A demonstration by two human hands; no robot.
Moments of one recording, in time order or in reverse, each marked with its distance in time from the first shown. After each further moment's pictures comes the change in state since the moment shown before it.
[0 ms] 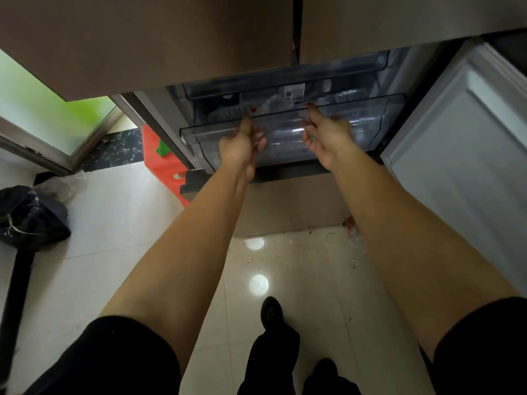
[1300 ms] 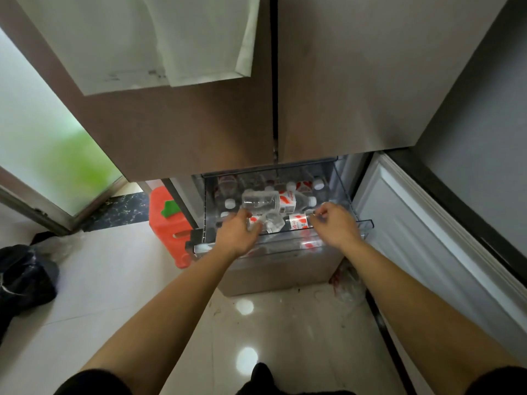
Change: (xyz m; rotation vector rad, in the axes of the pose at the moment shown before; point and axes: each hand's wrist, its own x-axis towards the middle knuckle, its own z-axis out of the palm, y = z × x) left_hand -0.090 0.023 -0.034 1.458 -0.186 0.438; right_hand -0.096 -0.032 -0.067 -1.362 0.080 -0.373
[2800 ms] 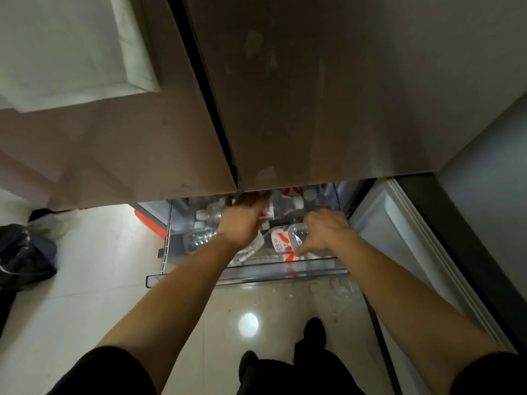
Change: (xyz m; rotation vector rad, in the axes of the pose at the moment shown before) left_hand 0.122 0.050 0.047 0.545 0.021 0.289; right_hand 0.127 0.024 -0.004 -0.774 -0.440 -0.242
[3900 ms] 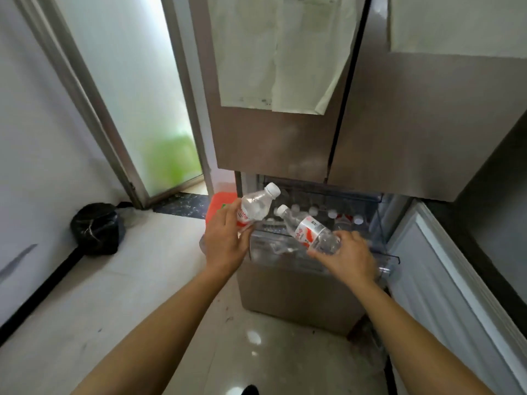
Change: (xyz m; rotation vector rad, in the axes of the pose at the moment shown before) left_hand -0.299 -0.031 -0.080 -0.375 0.780 -0.495; right_hand -0.207 -0.116 0.016 0.455 0.612 0.031
